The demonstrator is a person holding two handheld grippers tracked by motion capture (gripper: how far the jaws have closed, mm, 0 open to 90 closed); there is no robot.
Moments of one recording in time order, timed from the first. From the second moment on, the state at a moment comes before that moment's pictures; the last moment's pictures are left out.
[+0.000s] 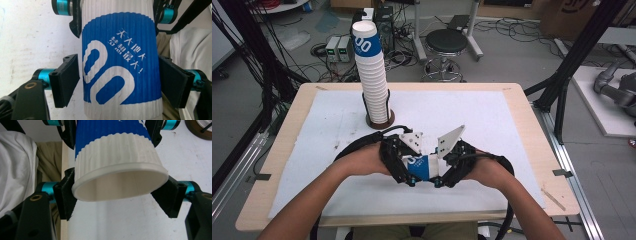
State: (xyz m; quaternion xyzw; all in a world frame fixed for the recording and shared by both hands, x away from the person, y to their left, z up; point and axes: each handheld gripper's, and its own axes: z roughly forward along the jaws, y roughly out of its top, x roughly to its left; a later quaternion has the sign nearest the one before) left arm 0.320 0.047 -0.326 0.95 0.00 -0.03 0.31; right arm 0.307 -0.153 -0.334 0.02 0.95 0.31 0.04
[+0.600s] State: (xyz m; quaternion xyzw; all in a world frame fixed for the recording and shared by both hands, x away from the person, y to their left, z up) left arm 0.319 0.043 -0.331 0.96 0.00 -0.03 0.28; right arm 0.307 -0.145 -0.335 0.02 0.96 0.28 0.03
